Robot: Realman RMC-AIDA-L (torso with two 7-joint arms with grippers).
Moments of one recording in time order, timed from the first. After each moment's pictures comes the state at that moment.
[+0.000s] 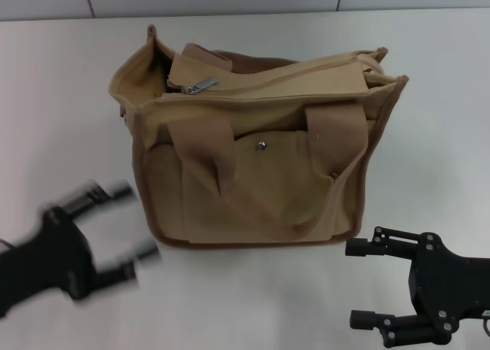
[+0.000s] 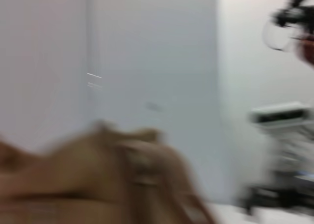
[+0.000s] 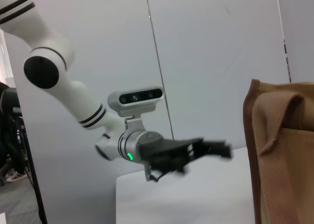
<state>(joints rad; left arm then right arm) -0.28 -1.90 1.64 0.13 0.84 1.79 -0.55 0.38 2.08 -0.48 -0.44 -2.23 -1.96 0.86</state>
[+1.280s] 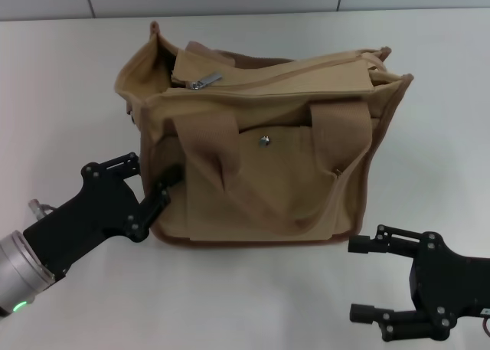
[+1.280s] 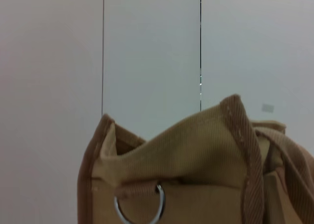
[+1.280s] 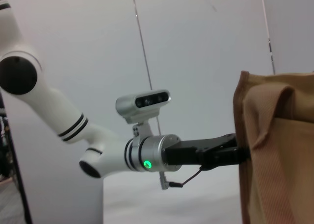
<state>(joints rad) -0.25 -2.06 1.41 0.24 0.88 1.54 -0.53 0.37 2.08 -0.46 -0.43 -2.23 -1.94 0.86</state>
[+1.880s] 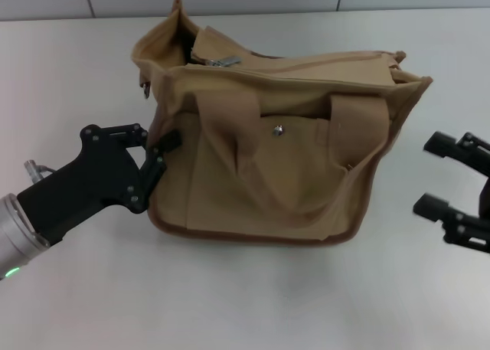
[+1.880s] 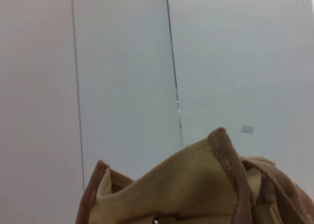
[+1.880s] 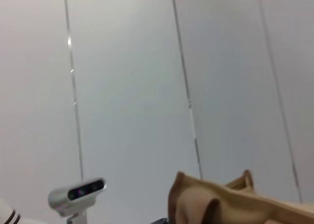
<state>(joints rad) -0.25 -2.03 1.42 0.40 0.90 1.54 -0.57 0.36 2.06 -0.15 -0.43 -2.14 -2.08 0.89</state>
